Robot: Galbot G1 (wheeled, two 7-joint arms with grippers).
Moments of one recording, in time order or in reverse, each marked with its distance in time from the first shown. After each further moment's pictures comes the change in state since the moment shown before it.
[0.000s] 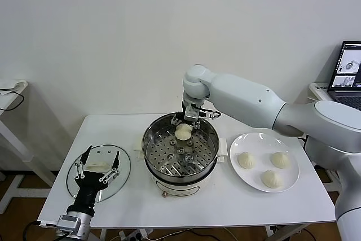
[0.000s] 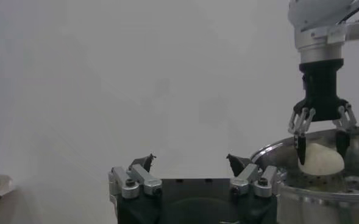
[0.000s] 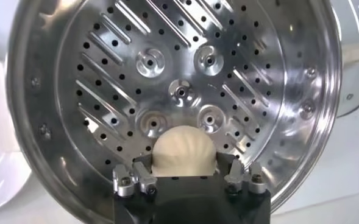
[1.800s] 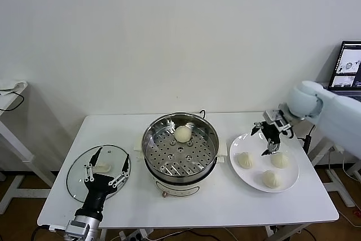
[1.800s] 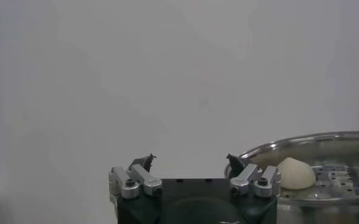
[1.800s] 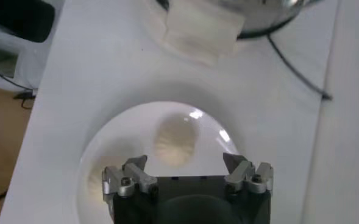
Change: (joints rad) left arm 0.036 -0.007 0.062 -0.030 0.045 -0.021 -0.004; right arm -0.152 -0.689 0.086 0.304 0.348 -0.818 0.003
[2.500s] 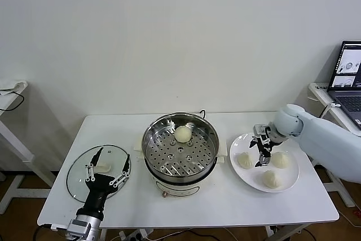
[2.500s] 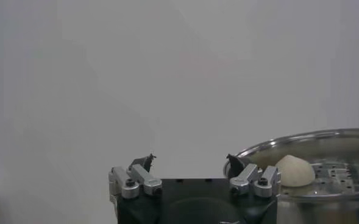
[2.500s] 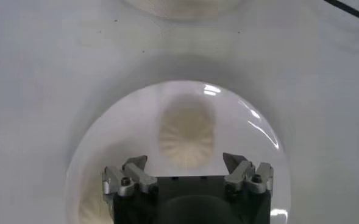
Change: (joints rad) left arm -0.011 -0.002 0.001 0.020 0.002 -0.004 0.001; right arm -0.218 0.120 0.177 -0.153 -0.085 -0.082 0.067
